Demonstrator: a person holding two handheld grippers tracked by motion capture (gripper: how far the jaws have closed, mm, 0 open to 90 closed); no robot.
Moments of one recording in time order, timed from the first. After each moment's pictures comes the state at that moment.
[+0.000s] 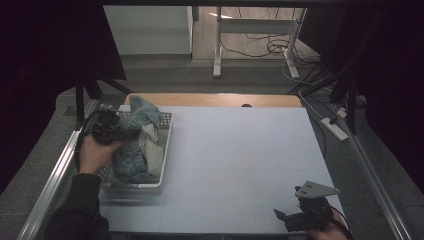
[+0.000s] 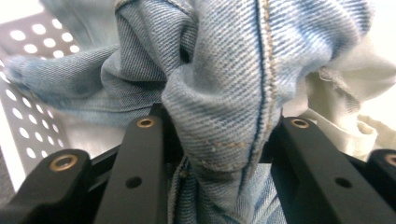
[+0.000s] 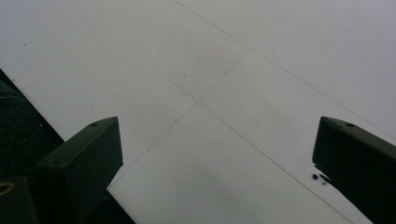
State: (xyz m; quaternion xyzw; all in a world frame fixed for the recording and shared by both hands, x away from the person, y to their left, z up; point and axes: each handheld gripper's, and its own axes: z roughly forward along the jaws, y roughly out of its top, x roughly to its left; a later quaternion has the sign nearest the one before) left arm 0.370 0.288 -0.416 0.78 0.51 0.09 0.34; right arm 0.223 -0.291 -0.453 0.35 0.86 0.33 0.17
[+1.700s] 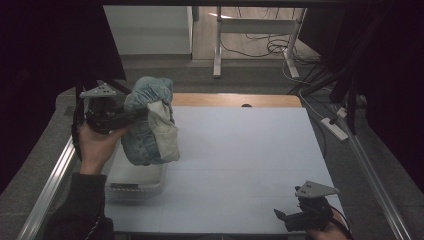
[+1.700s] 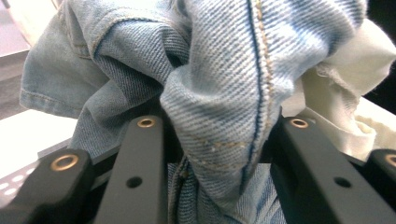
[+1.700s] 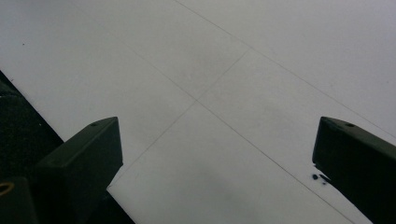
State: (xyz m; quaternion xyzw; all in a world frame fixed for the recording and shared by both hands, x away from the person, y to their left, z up) left arm 0.330 0.244 -0.327 0.76 0.41 0.16 0.49; right arm 0.224 -0.290 -0.453 0.35 0.86 0.33 0.17
